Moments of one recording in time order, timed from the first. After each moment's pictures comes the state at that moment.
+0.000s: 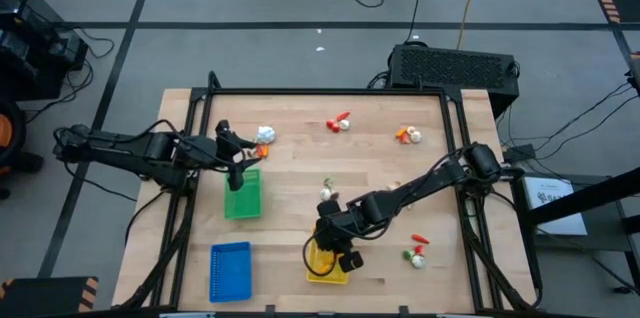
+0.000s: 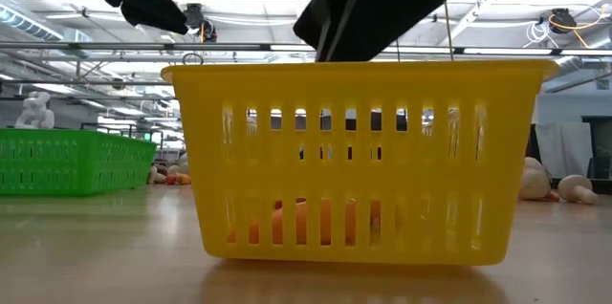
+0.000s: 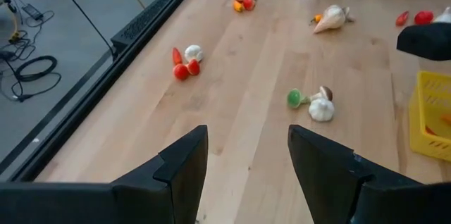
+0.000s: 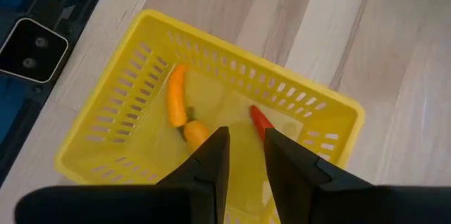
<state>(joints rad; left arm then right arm) -0.11 0.76 0.71 -0.53 -0.39 -0.17 0.35 1.96 1.48 -0.52 -0.08 0.03</state>
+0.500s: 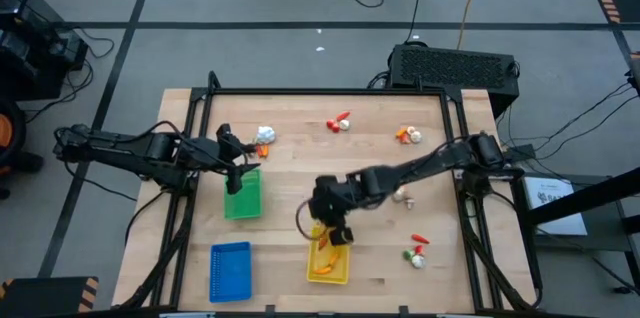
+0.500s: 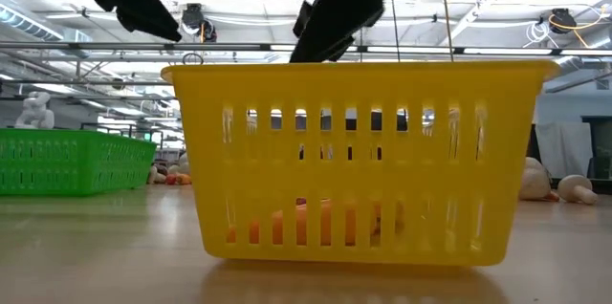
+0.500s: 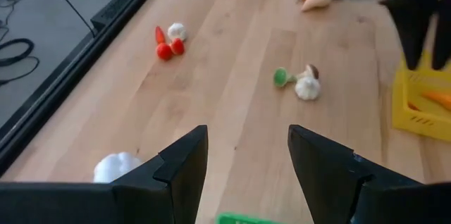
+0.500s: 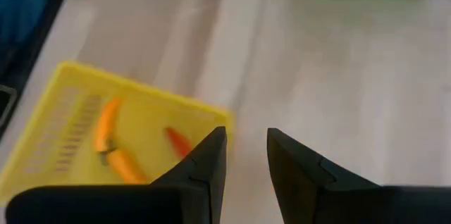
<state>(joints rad) -0.11 0.76 0.71 -0.58 -0.33 -0.20 0.19 1.90 1.48 -0.52 -0.09 0.03</state>
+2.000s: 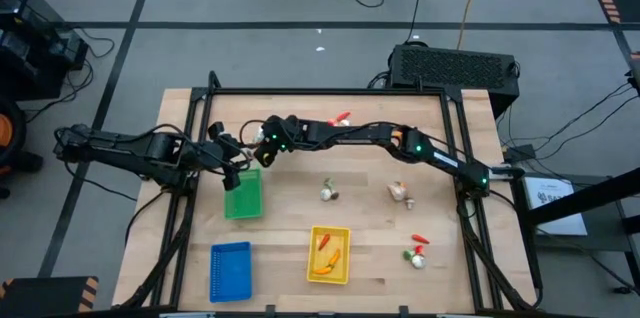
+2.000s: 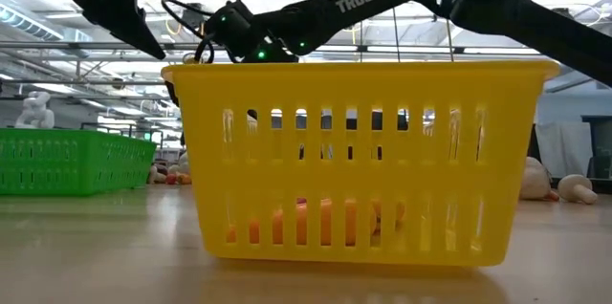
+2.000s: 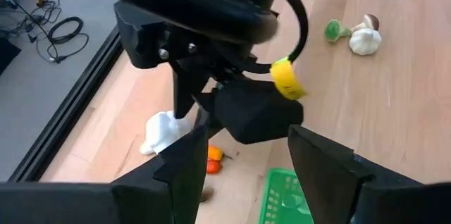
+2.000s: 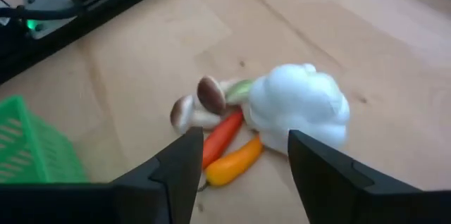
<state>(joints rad) -0.11 0.76 0.71 -0.75 -0.45 -0.20 -0.17 2.55 2.22 -0.37 0.16 0.46</state>
